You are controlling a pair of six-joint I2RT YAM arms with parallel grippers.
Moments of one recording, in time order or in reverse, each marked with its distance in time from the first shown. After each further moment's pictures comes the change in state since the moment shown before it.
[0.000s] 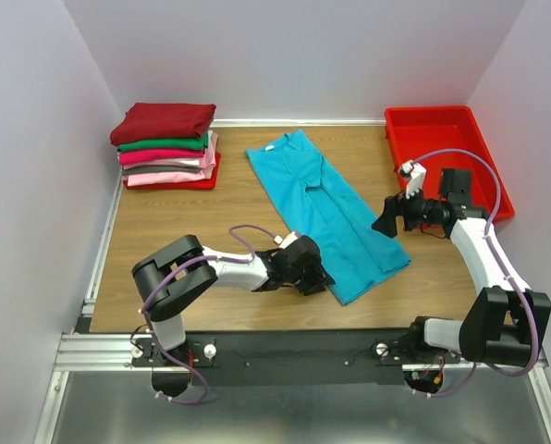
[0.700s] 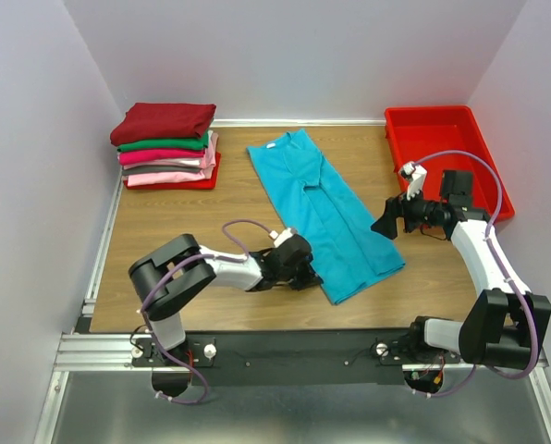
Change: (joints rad) left arm 0.042 0.018 -0.029 0.057 -0.026 0.121; right arm -0.011 -0.016 -0.015 0.001 -0.049 -0.001
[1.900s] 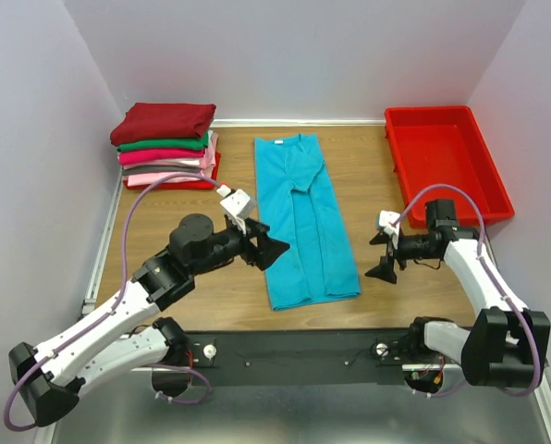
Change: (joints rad) left arm 0.208 -0.983 -0.079 -0.306 0.151 1.008; right arm 0.048 -0.095 -0.170 -0.272 -0.235 -0.738
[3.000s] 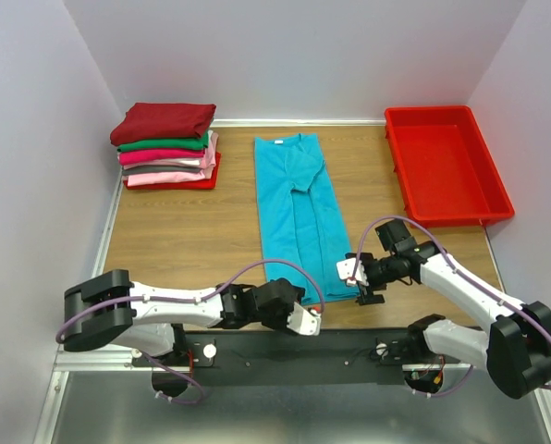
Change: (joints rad) left arm -0.513 0.504 -0.184 0.058 -0.251 1.017; right arm 0.479 -0.047 -0.154 0.093 0.333 -0.188
